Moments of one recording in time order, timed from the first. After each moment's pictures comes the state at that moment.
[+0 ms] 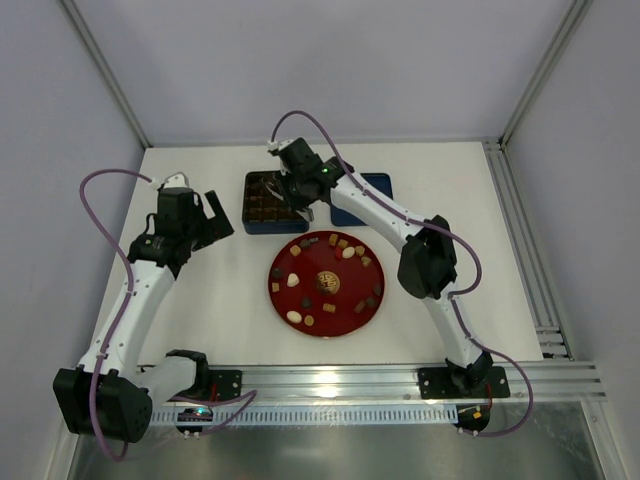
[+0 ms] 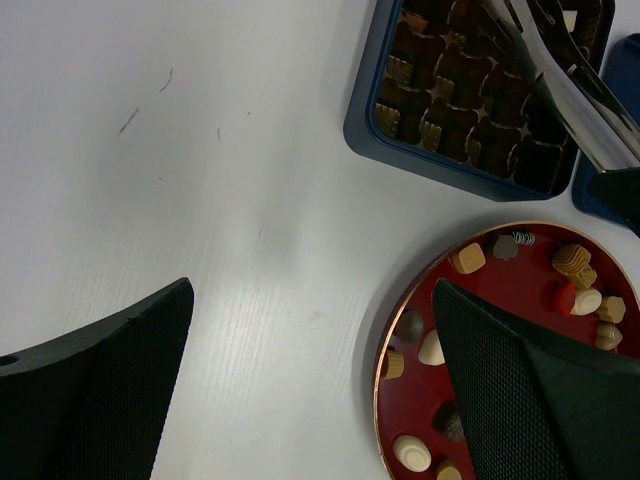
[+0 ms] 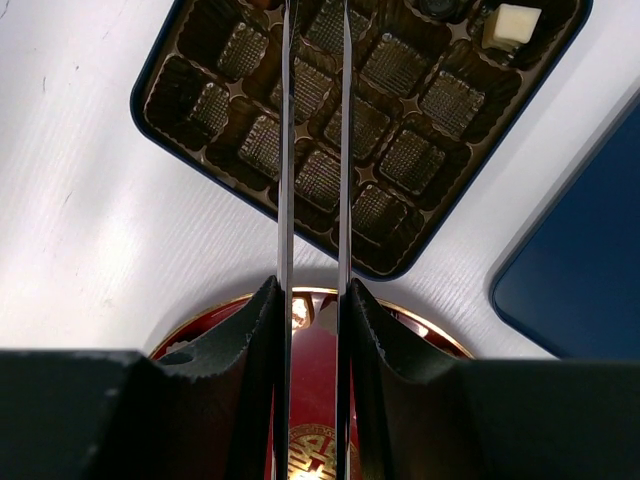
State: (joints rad) left arm -0.13 1.08 0.99 -0.62 -0.14 -0.47; right arm 0.77 2.26 2.20 -0.77 0.06 0.19
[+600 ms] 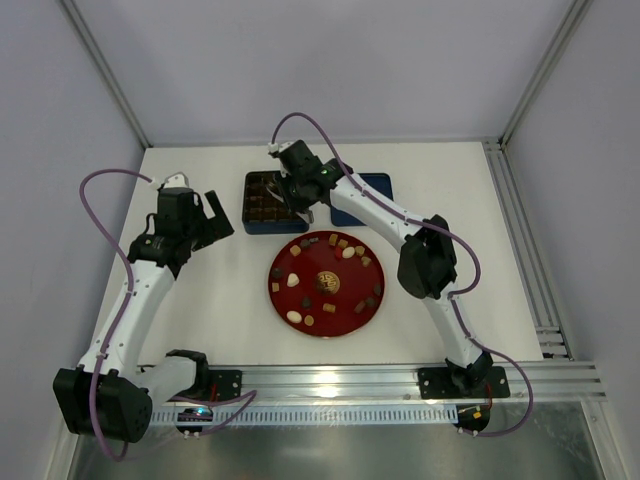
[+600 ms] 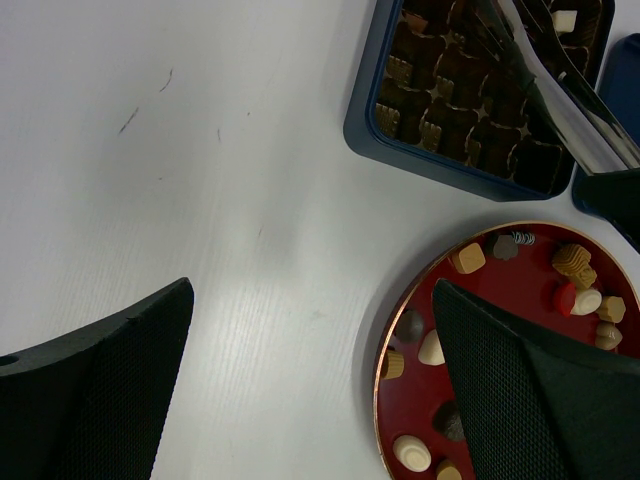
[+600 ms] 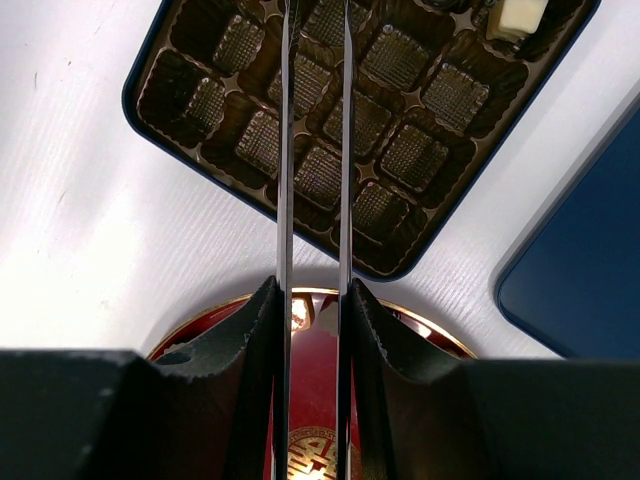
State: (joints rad) left arm -0.13 1.08 0.99 -0.62 -0.14 -0.47; right arm 0.77 2.26 2.18 -0.75 0.06 0.20
